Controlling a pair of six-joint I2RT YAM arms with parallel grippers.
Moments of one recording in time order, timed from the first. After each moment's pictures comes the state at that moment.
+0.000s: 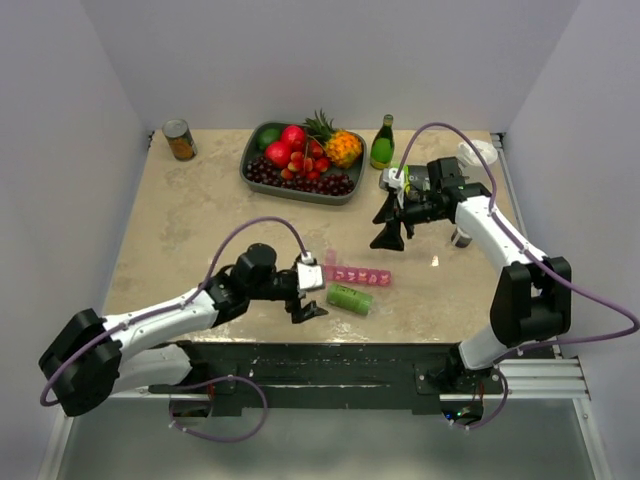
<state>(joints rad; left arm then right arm) -0.79 1.13 0.53 0.15 0.53 0.25 0.19 1.56 1.21 -0.73 -1.04 -0.81</state>
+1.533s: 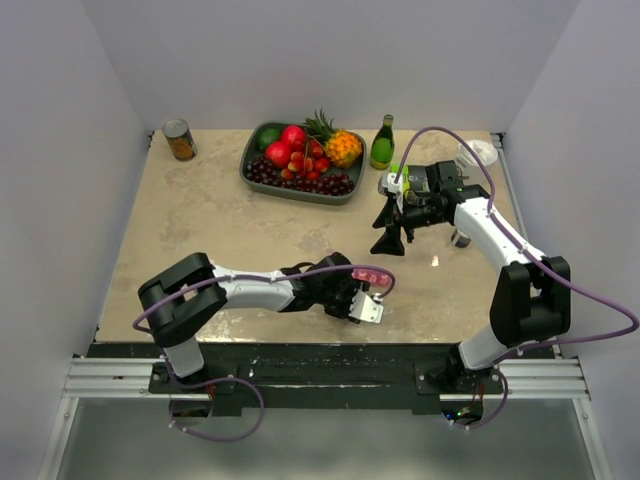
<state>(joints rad) -1.06 1.74 0.88 0.06 0.26 0.81 0.18 1.55 1.18 -0.76 -1.04 -0.86</state>
